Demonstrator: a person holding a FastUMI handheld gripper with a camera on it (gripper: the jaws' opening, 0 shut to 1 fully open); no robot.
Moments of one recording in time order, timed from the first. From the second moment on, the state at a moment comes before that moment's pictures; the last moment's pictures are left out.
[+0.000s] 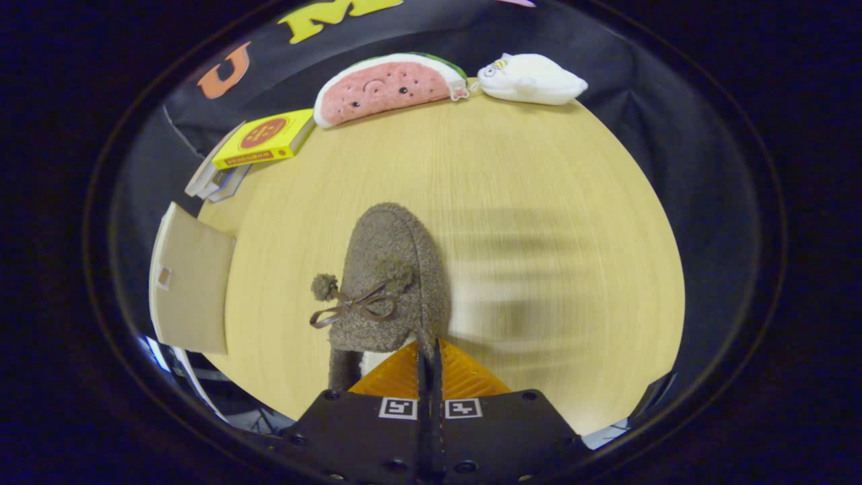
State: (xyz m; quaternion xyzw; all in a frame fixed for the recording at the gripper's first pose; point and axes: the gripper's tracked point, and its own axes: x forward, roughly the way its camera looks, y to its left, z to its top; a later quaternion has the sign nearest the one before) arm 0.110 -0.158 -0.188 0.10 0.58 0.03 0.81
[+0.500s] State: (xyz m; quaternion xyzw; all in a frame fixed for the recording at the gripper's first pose) arm 0.097 -0.121 -0.106 0.19 0.56 0.05 0.81
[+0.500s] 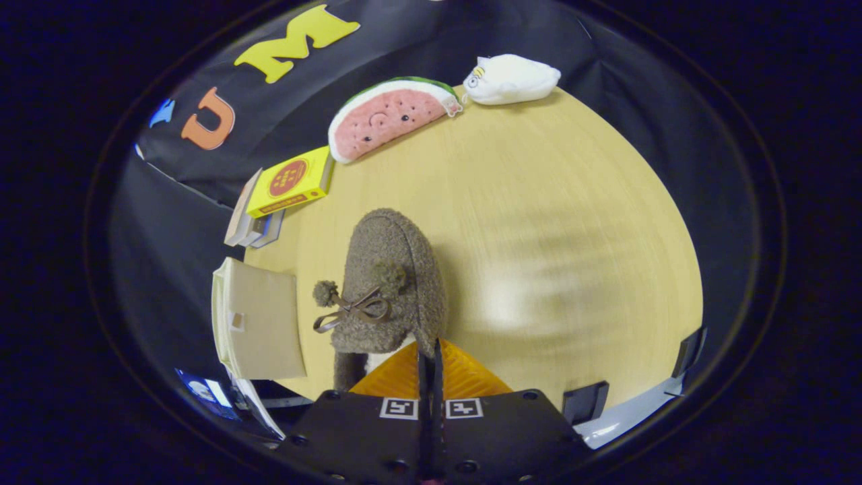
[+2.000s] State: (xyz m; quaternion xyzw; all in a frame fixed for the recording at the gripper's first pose) arm 0.114 0.274 -0.079 0.11 0.48 0.07 0.87
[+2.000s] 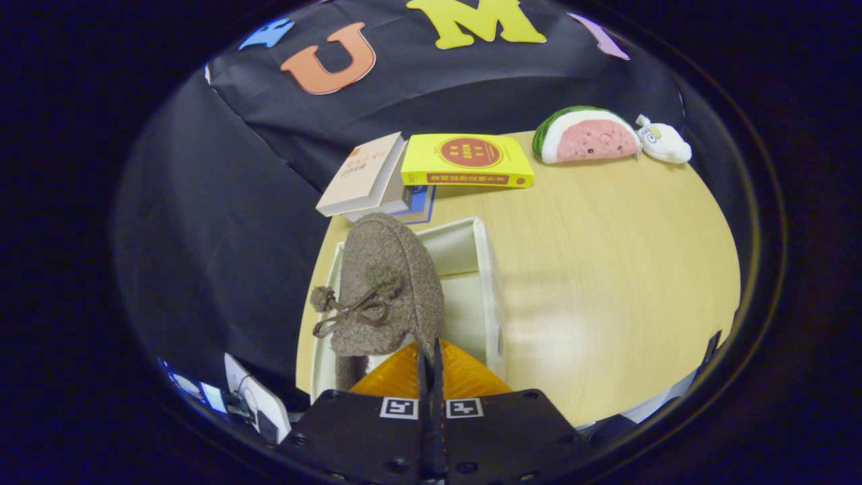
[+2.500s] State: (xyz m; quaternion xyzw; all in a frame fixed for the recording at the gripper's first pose) arm 0.106 0.270 -0.106 0.08 0.43 0.04 0.90
